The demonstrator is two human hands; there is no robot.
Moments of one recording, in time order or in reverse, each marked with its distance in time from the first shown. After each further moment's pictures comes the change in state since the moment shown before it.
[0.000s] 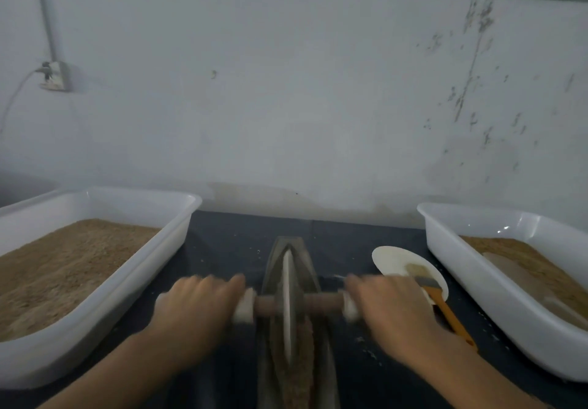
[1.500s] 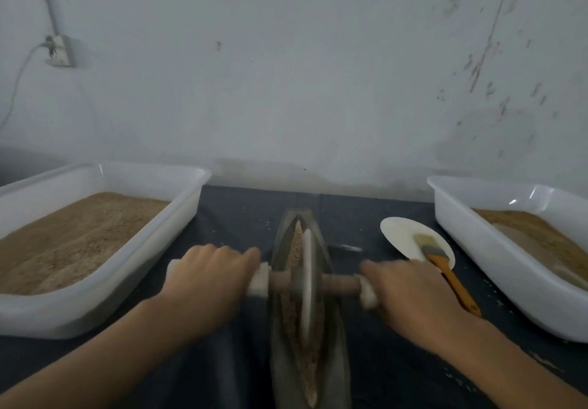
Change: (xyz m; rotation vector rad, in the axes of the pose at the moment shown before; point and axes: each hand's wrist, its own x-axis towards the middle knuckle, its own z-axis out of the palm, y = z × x) left_hand -0.019 0.015 -0.022 0.127 0.107 0.071; right_hand -0.028 -0.001 -0.001 0.043 -0.055 0.004
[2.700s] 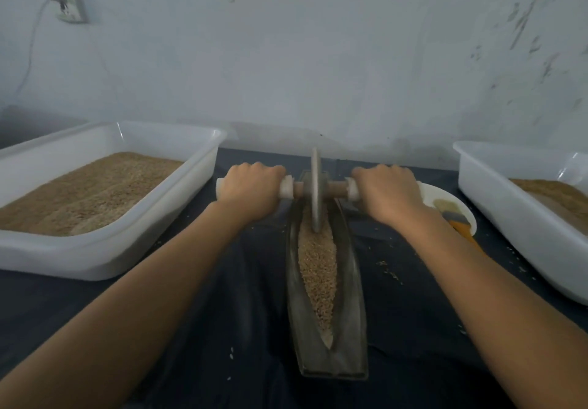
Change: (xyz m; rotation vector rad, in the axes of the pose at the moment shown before) left_hand 0.084 -0.012 0.032 0.050 0.045 -0.166; right_hand 0.099 -0.001 -0.003 -0.141 0.158 0.072
